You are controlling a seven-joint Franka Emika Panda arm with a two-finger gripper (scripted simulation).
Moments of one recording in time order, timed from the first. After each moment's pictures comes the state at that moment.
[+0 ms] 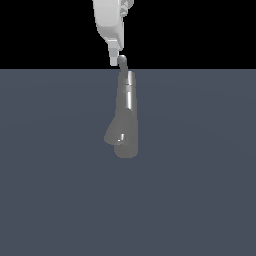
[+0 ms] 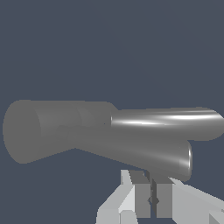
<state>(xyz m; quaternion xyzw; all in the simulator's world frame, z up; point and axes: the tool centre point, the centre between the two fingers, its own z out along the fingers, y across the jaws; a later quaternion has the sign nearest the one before) -0.041 0.034 0.304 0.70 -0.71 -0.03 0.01</state>
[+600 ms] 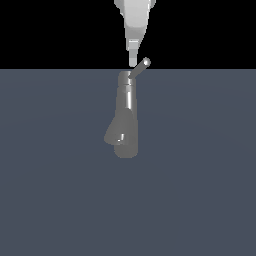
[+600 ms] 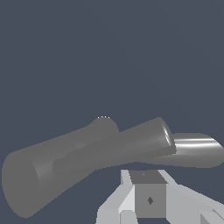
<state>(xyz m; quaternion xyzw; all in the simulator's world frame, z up) -0.042 -0.012 0.303 0.71 -0.71 -0.03 0.01</state>
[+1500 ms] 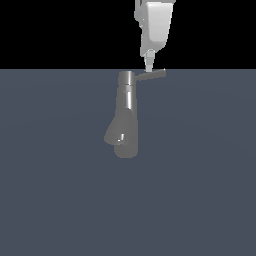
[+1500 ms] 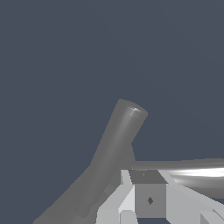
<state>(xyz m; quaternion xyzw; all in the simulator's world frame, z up) -0.008 -0.057 0.288 0.70 -0.71 -0.03 0.01</state>
